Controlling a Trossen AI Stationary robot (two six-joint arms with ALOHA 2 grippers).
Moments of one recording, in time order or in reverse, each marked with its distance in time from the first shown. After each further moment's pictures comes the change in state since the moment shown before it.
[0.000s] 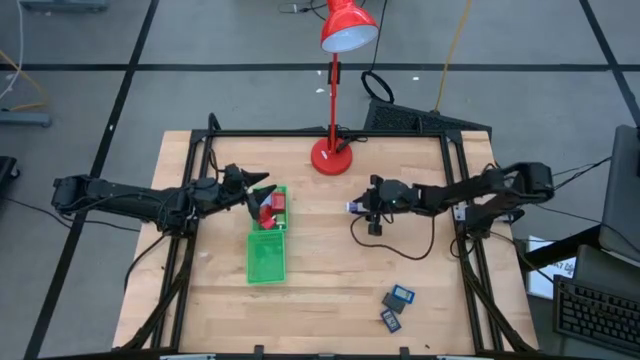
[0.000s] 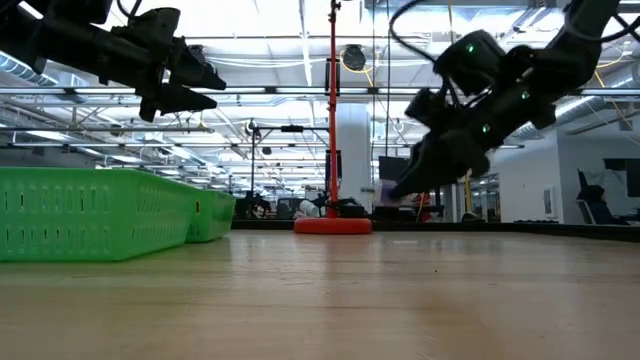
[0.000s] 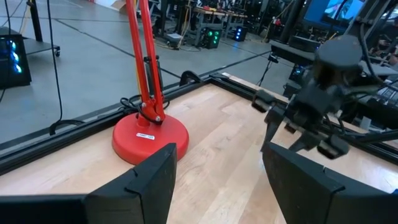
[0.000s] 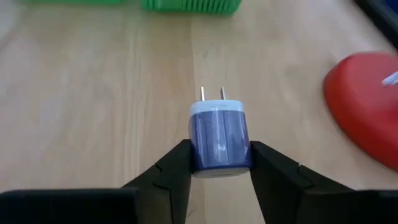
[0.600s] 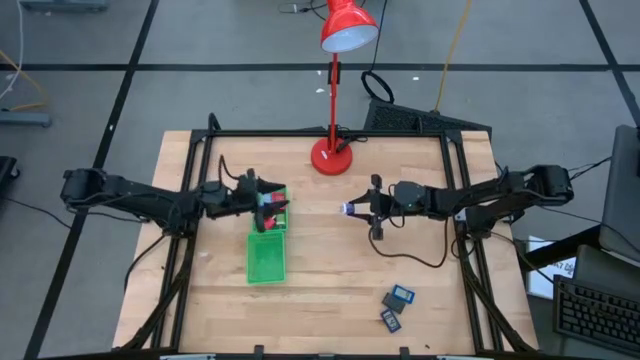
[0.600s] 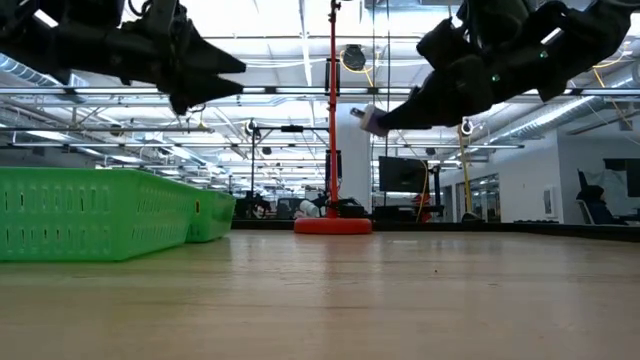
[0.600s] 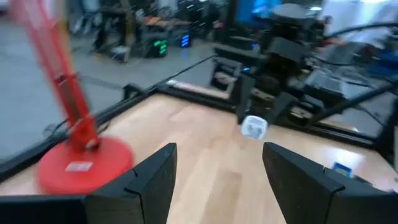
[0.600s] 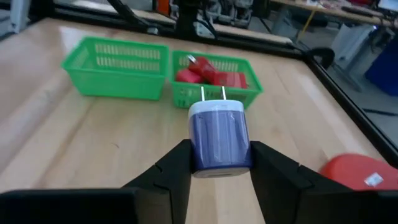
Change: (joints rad) left arm -0.027 0.195 0.001 0.292 0.203 0.138; right arm 0.092 -0.174 0.000 0.096 0.000 -0.023
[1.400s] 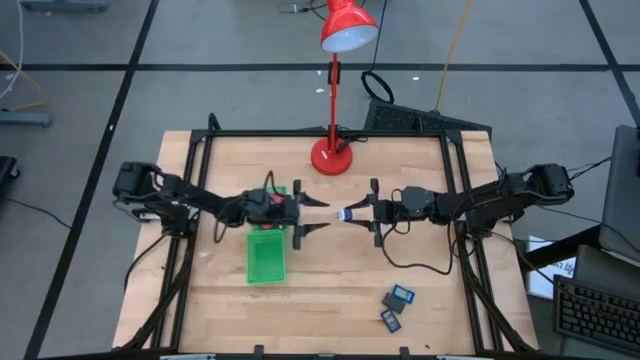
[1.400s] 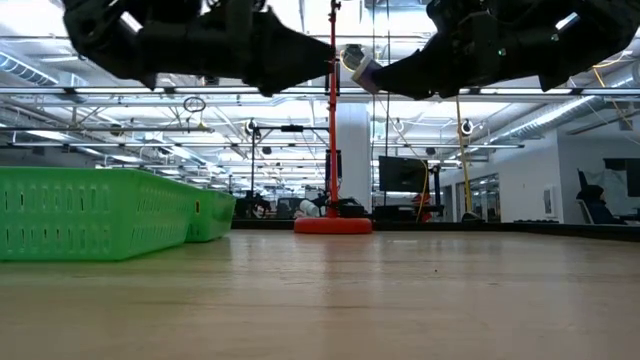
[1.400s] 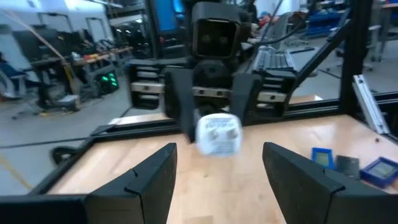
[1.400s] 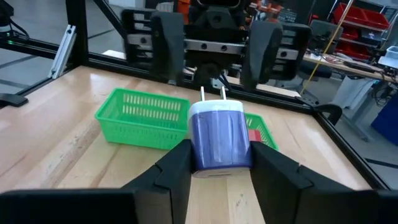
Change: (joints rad) left arm -0.060 0.561 0.315 0.290 0.176 0.318; right arm 0.086 0.000 0.000 0.179 0.002 -0.031
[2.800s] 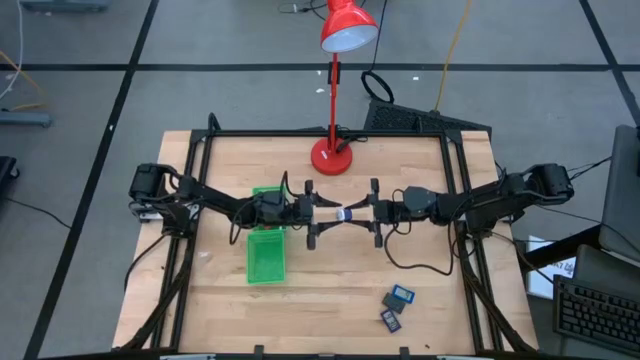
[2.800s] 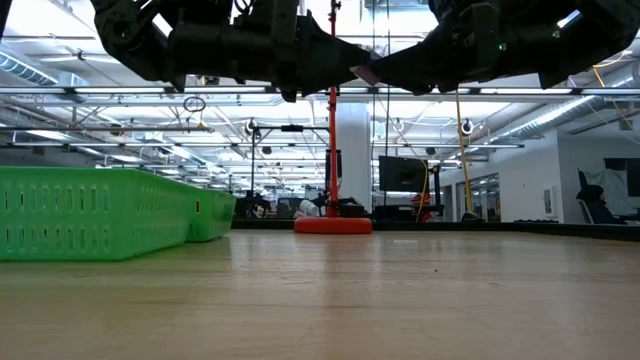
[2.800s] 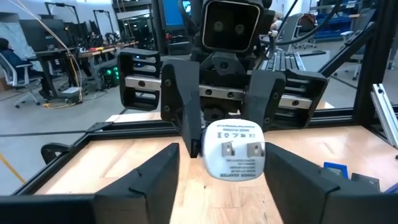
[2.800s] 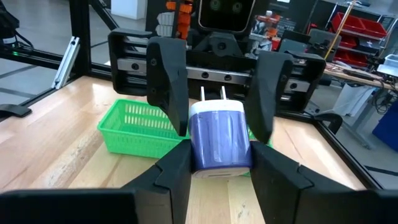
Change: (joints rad) left arm 0.000 0.139 0.144 -0.006 -0.034 -0.046; right arm 0.012 0.000 0.000 0.038 -0.001 0.004
